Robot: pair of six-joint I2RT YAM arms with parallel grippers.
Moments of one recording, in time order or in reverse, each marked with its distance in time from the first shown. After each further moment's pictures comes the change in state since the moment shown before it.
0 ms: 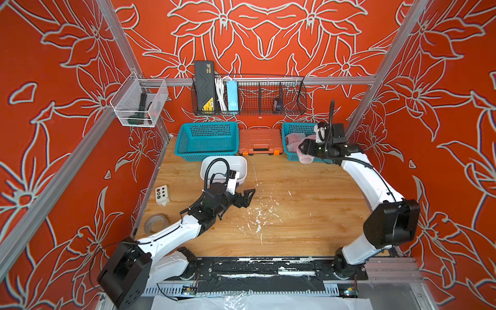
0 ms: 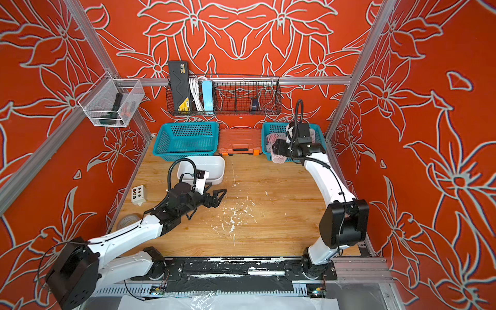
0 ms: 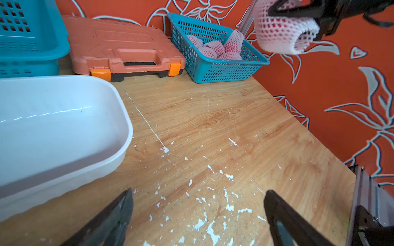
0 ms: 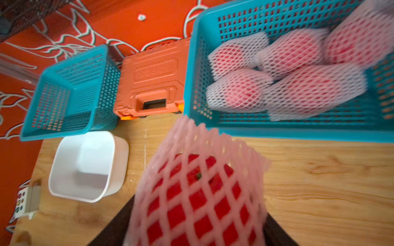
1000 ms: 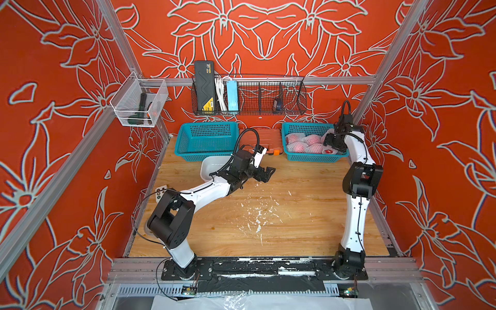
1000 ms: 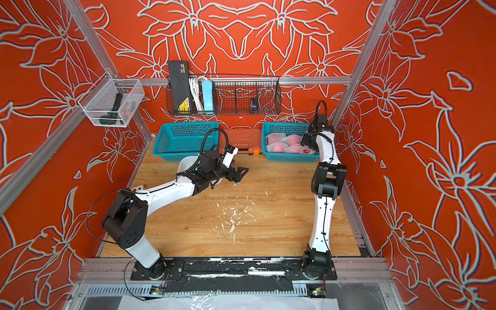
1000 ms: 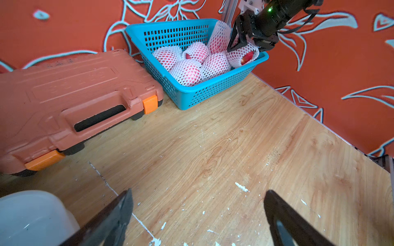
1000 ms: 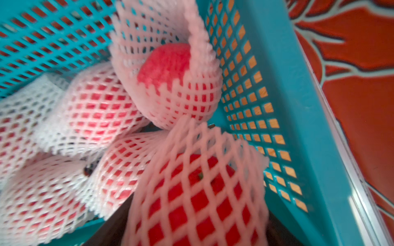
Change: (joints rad) left arm 0.000 0.614 0.676 -0.153 0.110 0.222; right arm -0.343 0.874 1.018 -0.440 0.194 -0.077
